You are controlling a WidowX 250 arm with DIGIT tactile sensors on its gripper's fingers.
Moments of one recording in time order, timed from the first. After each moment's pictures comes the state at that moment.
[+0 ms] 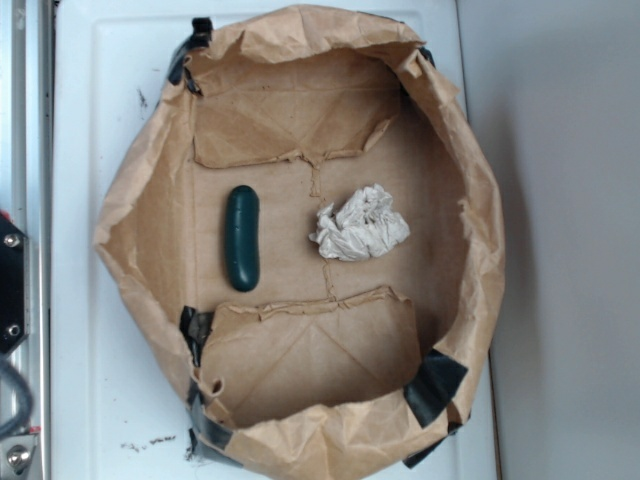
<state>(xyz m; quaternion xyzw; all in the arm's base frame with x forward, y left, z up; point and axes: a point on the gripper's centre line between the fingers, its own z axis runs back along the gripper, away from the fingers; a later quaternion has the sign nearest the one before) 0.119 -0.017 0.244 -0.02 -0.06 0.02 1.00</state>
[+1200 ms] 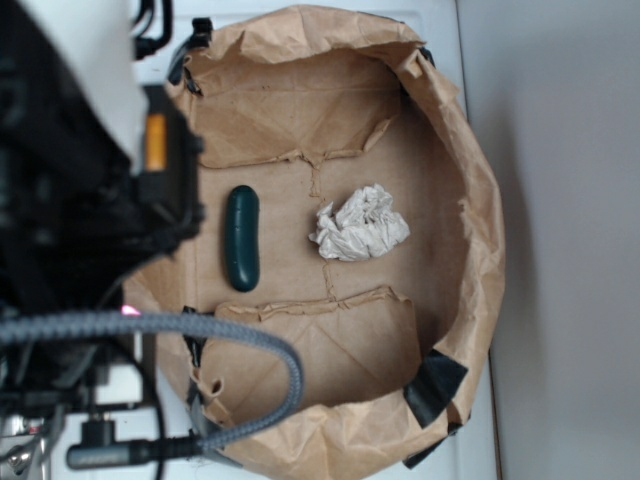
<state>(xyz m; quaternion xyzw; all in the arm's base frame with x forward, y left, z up) 0.193 -0.022 0.233 -0.05 -0.08 -0.02 1.00</state>
